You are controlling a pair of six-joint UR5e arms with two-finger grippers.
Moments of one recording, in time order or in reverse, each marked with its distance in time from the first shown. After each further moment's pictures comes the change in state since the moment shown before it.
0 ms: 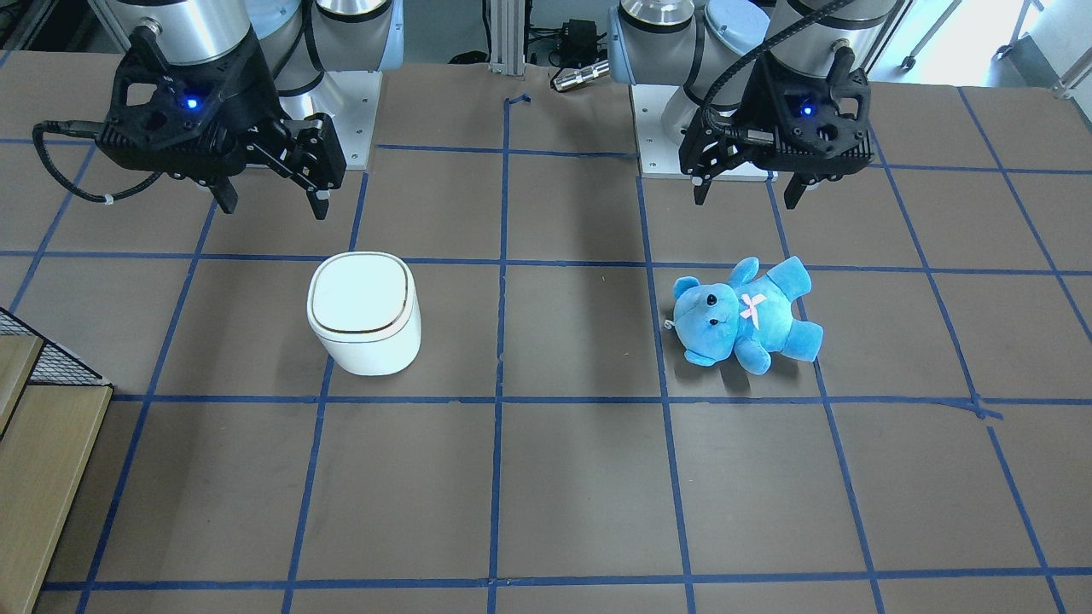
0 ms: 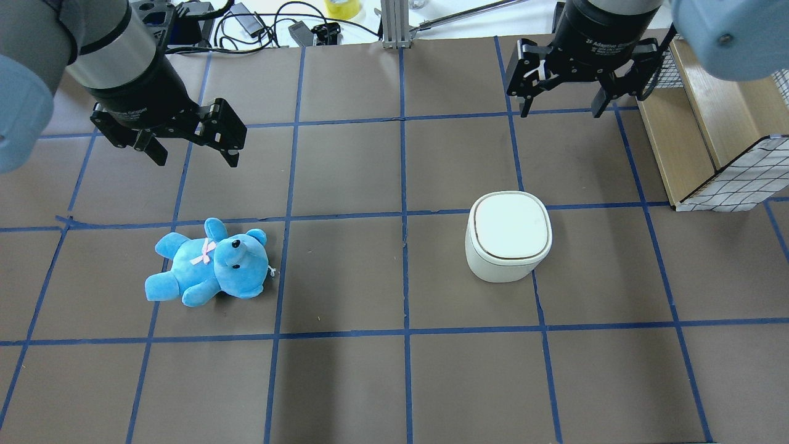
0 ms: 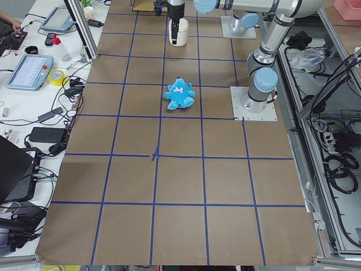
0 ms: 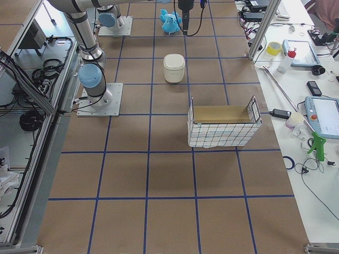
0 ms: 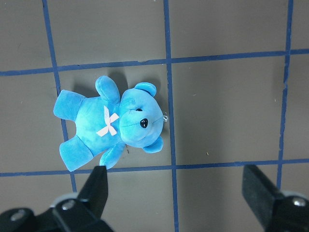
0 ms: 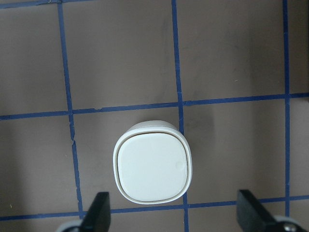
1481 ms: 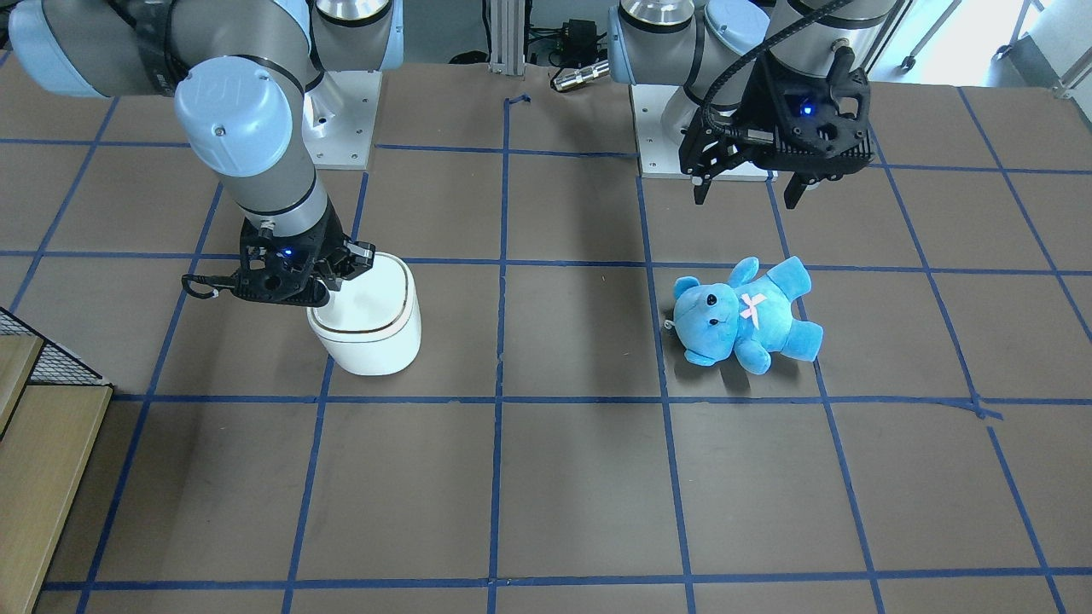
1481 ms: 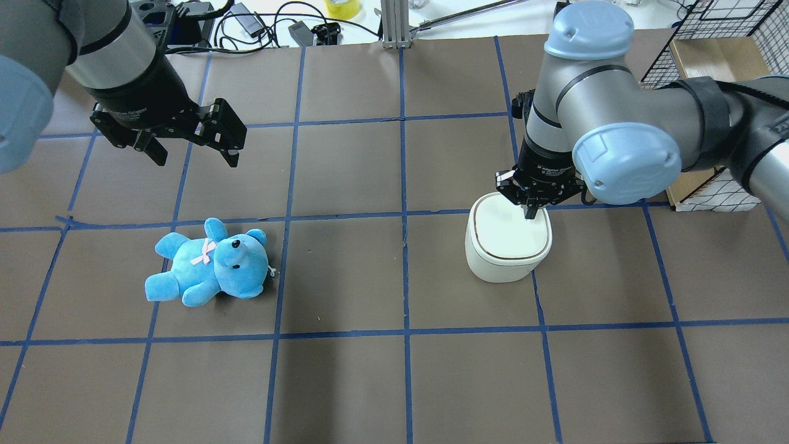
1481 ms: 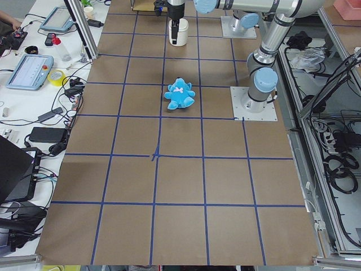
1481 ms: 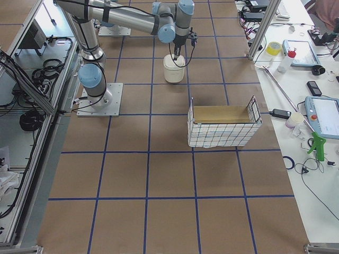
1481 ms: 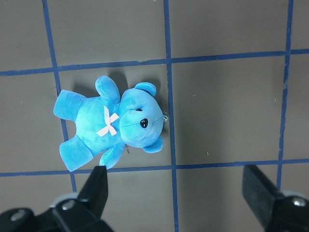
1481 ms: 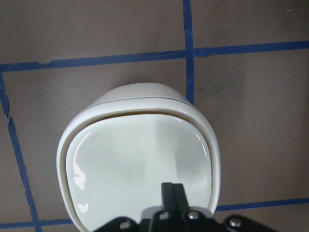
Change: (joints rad) left arm 0.000 0.000 0.000 0.000 0.000 0.000; right arm 0.003 0.084 0.364 -0.265 -0.006 0.011
